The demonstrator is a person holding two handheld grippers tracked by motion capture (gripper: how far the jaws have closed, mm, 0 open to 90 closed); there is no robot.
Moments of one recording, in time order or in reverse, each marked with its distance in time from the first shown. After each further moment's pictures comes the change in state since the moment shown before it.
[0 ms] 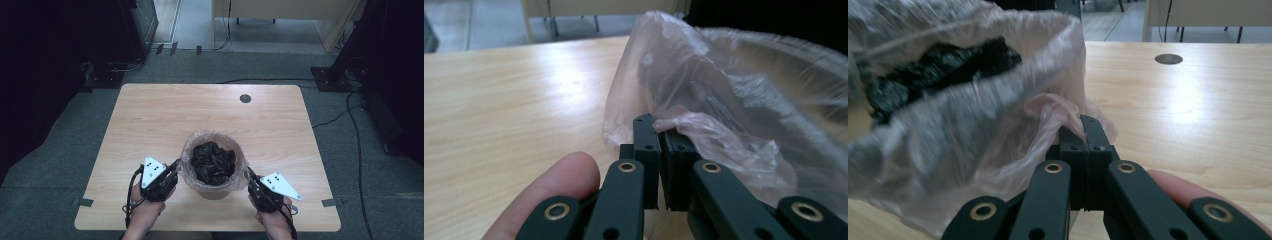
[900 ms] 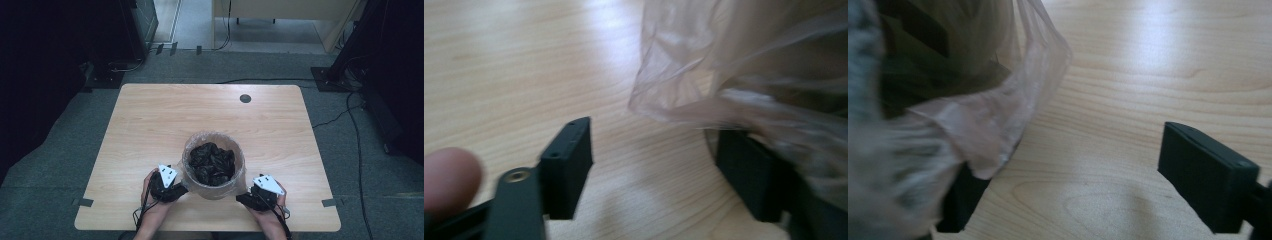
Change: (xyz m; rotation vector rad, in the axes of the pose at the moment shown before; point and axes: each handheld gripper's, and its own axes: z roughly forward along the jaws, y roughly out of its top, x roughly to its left) left arm 0.012 -0.072 0.055 0.162 0.208 0.047; right arm -0.017 -0.057 0.041 0.214 -0.153 -0.013
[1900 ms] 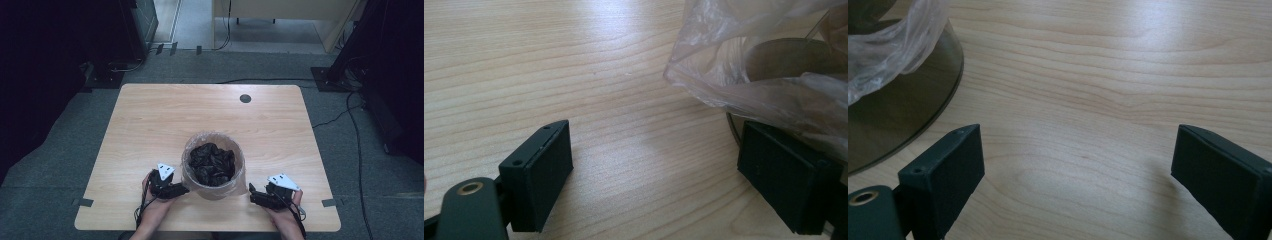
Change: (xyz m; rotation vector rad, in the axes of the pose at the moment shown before) left arm 0.012 -0.011 0.023 0.134 -0.030 -0.105; right arm -0.045 -0.005 -0.002 0.104 0.001 0.009
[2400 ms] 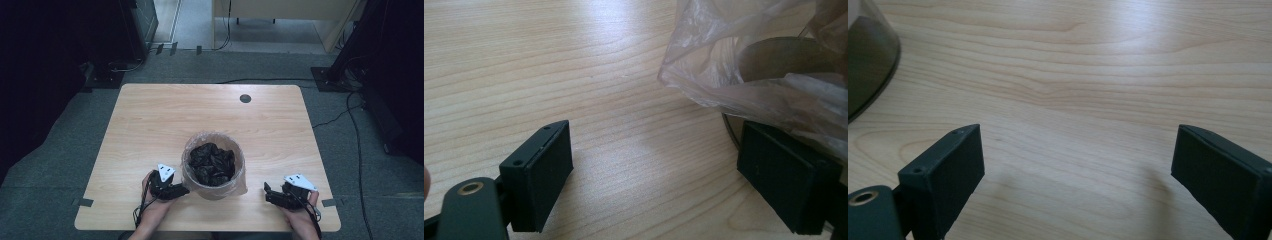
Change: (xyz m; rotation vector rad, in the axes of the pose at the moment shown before) left arm -0.001 -0.002 -0.003 -0.016 -0.007 0.023; right arm -0.040 -0.004 -0.014 -0.003 -0.053 0.007
